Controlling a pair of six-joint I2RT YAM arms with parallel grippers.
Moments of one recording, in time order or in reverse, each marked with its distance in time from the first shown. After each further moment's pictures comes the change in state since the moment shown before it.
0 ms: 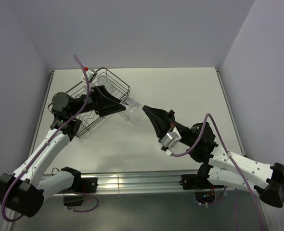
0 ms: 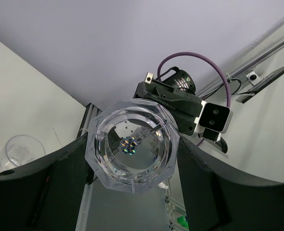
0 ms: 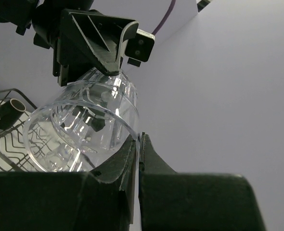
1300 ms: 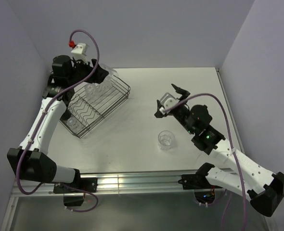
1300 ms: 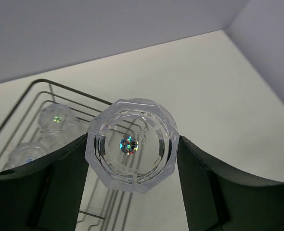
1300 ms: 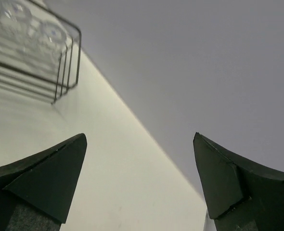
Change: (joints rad) left arm 0.222 0.341 0.533 -0.819 -0.566 1.007; right arm -0.241 0.011 0.126 -0.500 0.348 0.172
